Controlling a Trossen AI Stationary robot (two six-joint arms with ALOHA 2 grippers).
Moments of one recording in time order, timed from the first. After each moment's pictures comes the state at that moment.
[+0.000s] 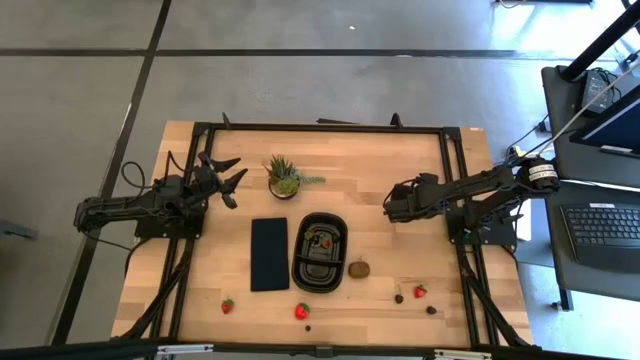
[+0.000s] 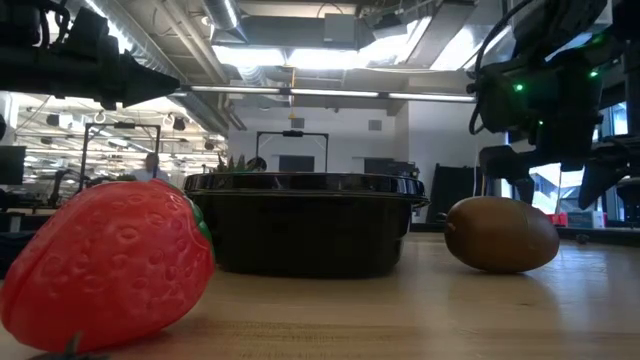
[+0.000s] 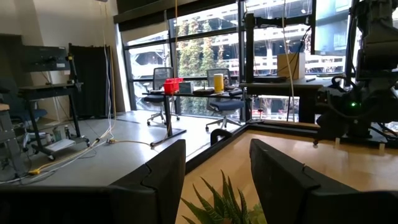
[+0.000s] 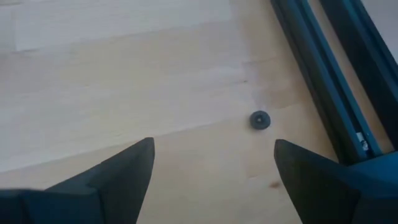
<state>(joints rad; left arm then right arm) 0.13 0.00 0.01 0.15 -0.49 0.12 0.03 1.44 0.68 -1.08 0.57 1.93</state>
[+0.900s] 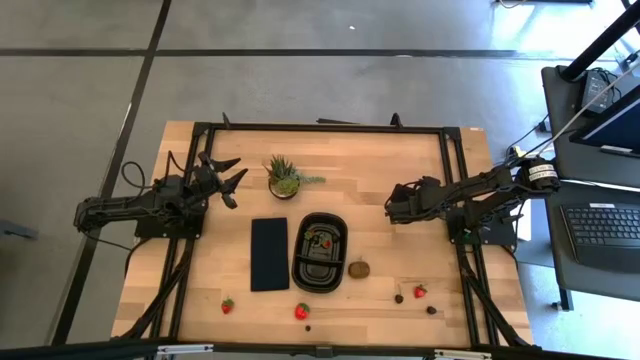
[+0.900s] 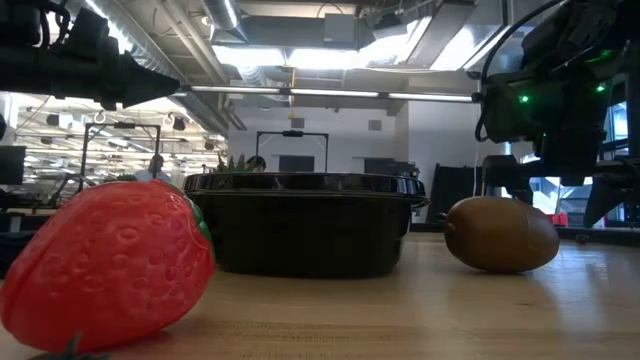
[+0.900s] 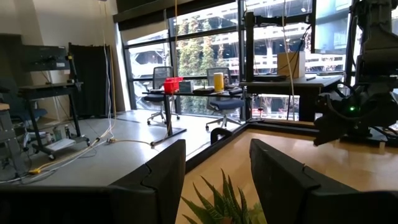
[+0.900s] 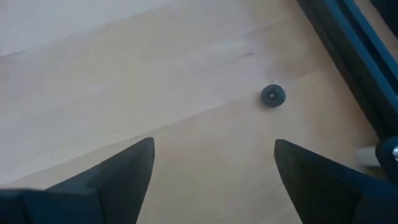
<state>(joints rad) 0.13 0.00 0.01 0.14 -0.49 0.12 0.03 1.44 0.61 -0.96 0.54 2.05</state>
